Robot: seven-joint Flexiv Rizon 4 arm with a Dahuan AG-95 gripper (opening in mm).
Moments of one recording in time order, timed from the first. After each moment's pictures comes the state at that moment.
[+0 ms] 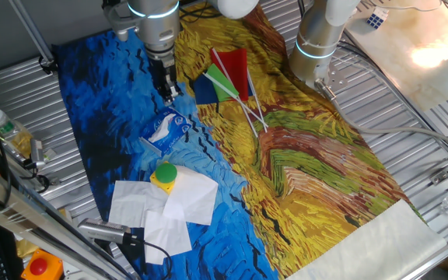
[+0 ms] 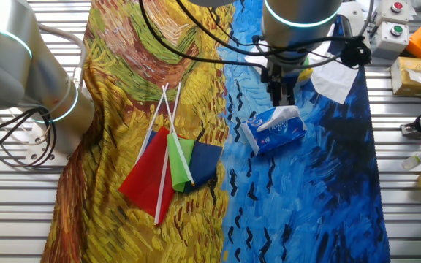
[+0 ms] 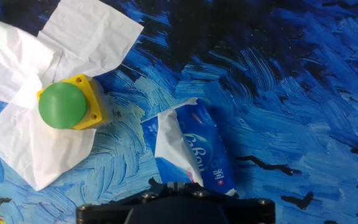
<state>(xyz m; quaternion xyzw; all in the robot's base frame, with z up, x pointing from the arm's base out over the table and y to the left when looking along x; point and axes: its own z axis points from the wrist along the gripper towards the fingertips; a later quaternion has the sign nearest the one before) 0.500 -0.003 0.174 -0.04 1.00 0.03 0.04</state>
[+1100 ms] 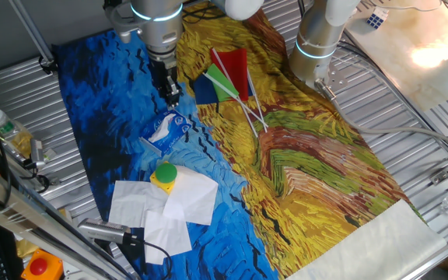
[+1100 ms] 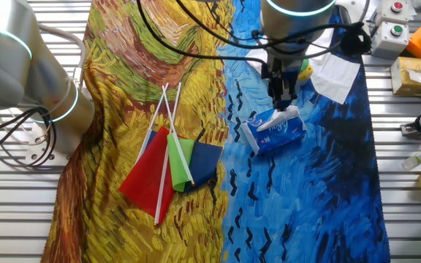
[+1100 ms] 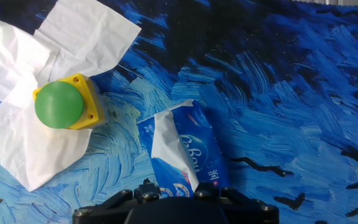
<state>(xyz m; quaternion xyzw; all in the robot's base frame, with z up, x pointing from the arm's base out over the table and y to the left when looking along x) 0.502 -0.004 0.174 -0.04 1.00 0.01 0.05</state>
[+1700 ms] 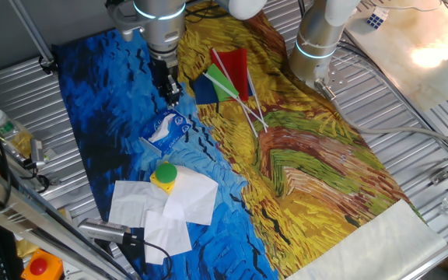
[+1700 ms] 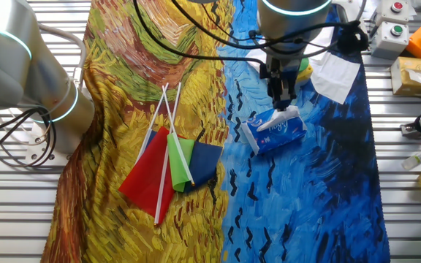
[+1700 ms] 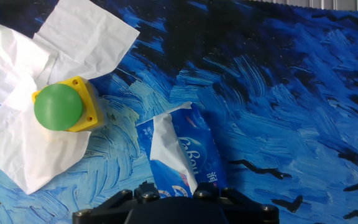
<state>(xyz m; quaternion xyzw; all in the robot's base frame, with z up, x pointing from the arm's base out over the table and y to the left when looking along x) 0.502 -0.003 0.176 -0.04 1.00 0.01 0.05</state>
